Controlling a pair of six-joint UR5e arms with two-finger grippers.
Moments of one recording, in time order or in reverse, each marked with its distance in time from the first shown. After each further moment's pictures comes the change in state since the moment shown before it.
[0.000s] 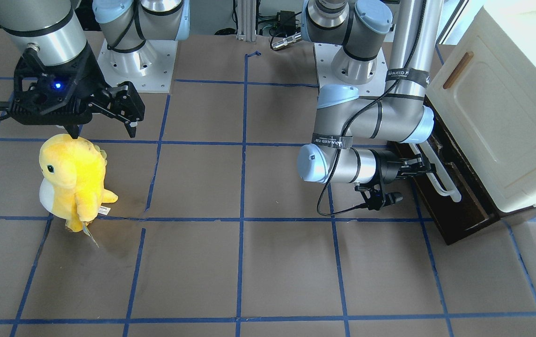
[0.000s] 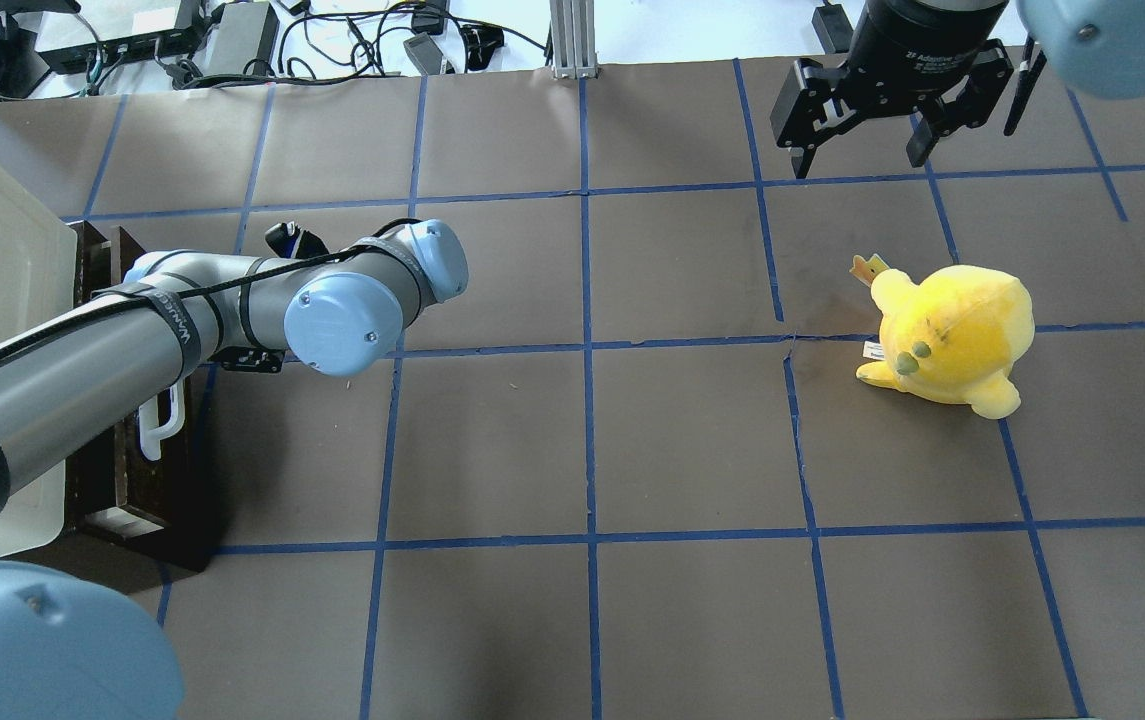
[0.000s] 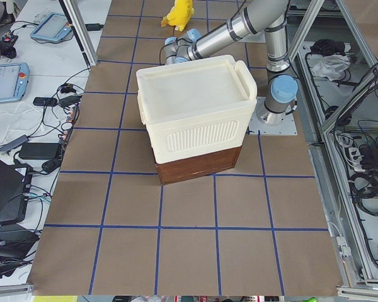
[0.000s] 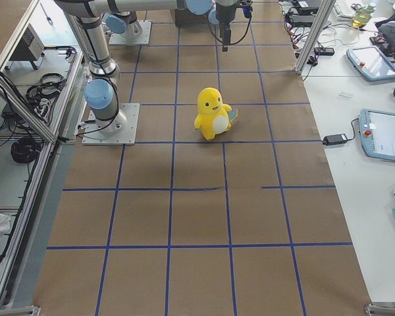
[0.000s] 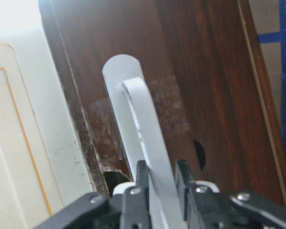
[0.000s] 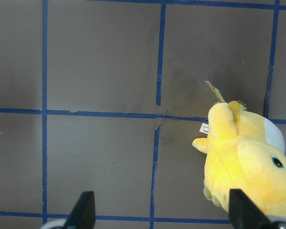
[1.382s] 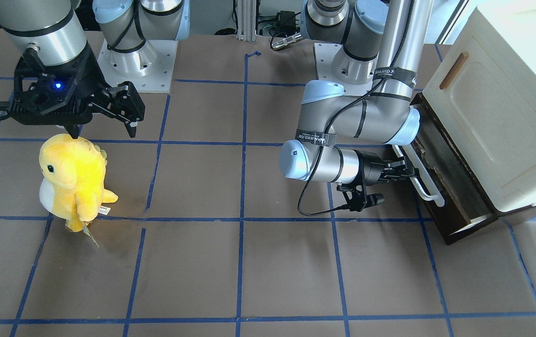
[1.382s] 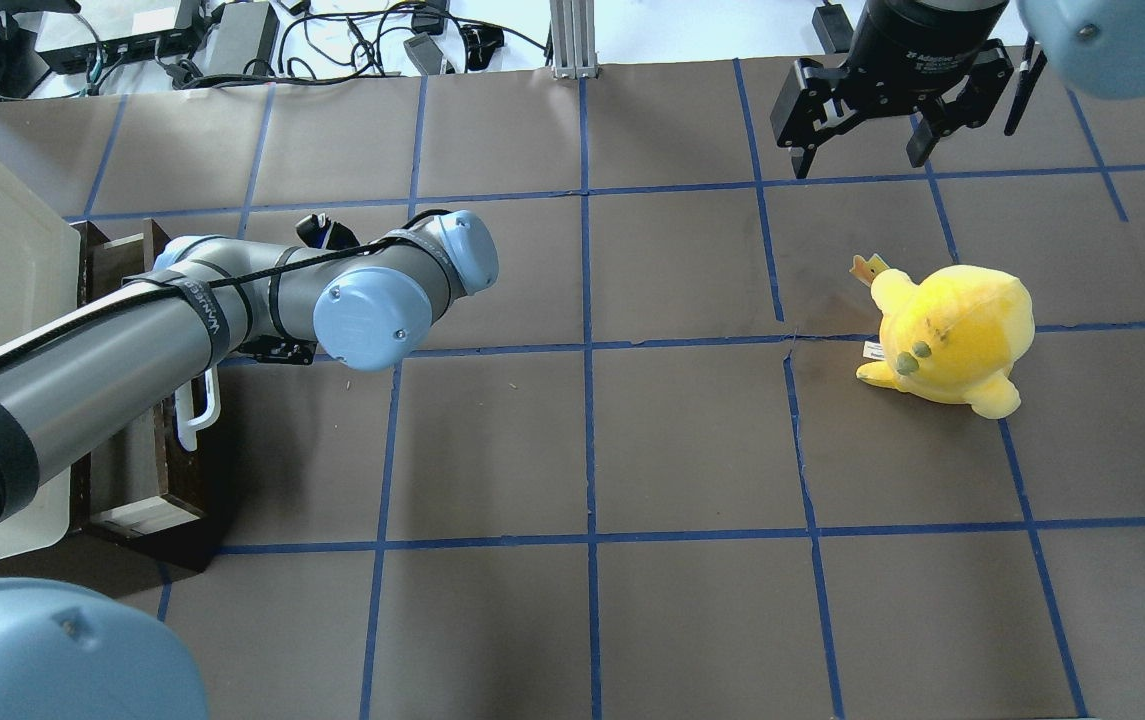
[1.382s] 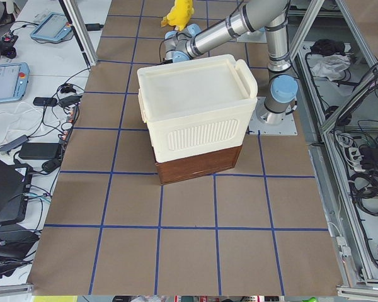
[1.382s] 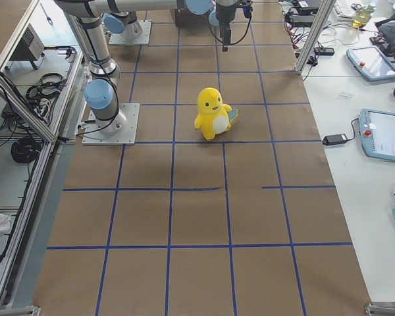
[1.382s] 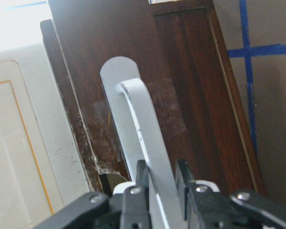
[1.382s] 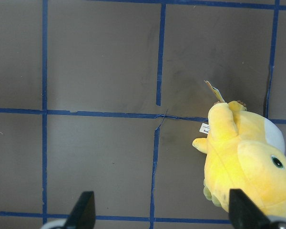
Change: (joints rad) left arm -0.054 -0.012 0.042 0.000 -0.047 0.013; right arm 0.000 0.000 0.000 0.000 0.000 0.000
